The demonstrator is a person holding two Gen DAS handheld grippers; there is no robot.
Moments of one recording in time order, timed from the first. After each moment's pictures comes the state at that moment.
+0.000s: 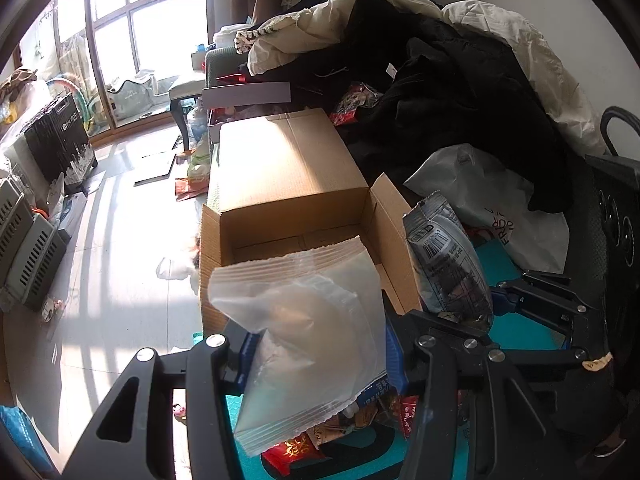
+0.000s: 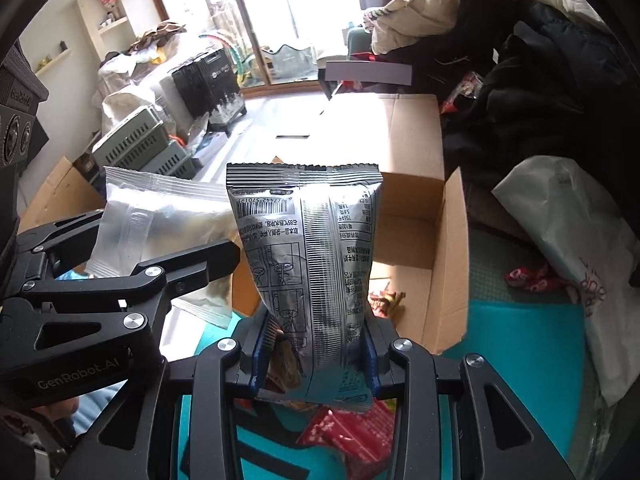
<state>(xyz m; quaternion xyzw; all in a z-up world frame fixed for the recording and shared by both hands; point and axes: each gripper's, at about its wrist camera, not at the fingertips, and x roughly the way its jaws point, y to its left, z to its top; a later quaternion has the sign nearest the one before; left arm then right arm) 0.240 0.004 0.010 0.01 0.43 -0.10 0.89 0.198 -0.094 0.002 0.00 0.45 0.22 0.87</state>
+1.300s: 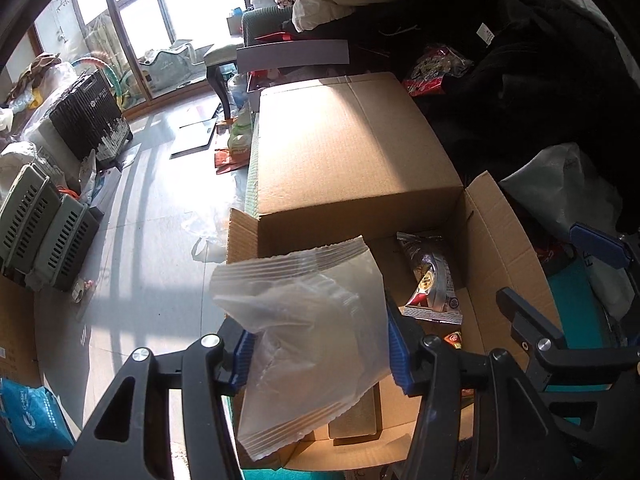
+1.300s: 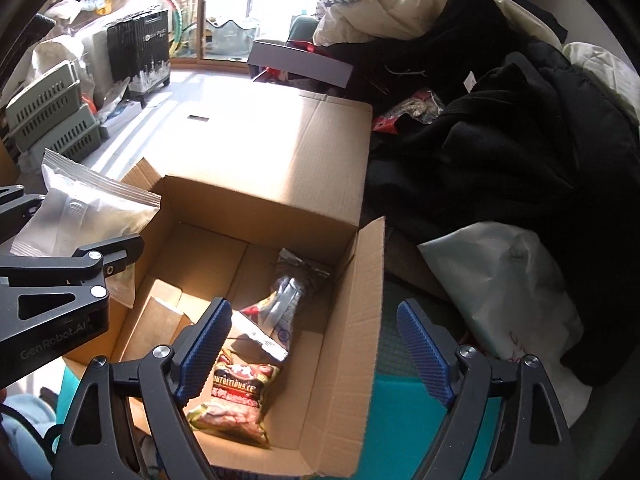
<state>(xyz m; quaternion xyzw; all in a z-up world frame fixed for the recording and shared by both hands) 0.326 0.016 -0.036 0.04 0.49 -0.01 0.87 0.288 -0.087 -0.027 -0.14 0.44 0.08 0.88</state>
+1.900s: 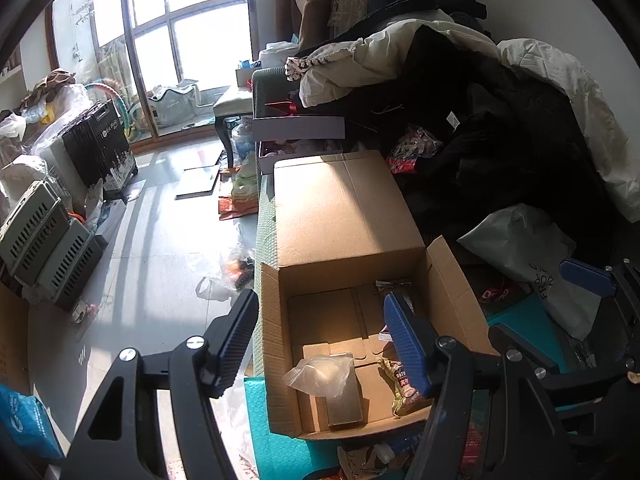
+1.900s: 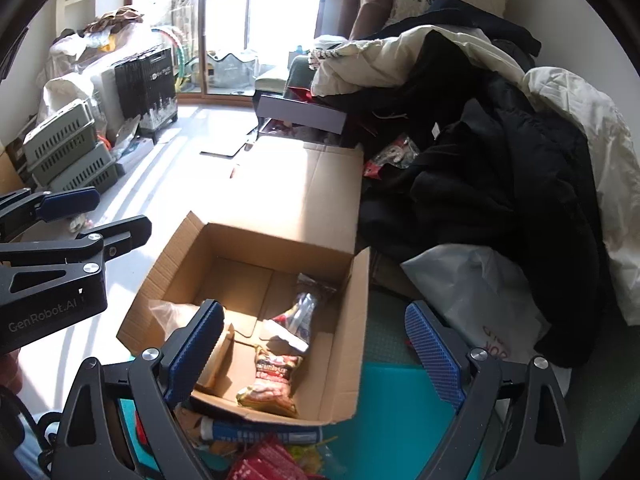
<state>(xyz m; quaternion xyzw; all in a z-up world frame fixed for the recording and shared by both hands) 0.281 0.031 0.058 0.01 0.41 -0.03 0.91 0.241 -0.087 0.057 -0.10 0.41 0.09 0.90</state>
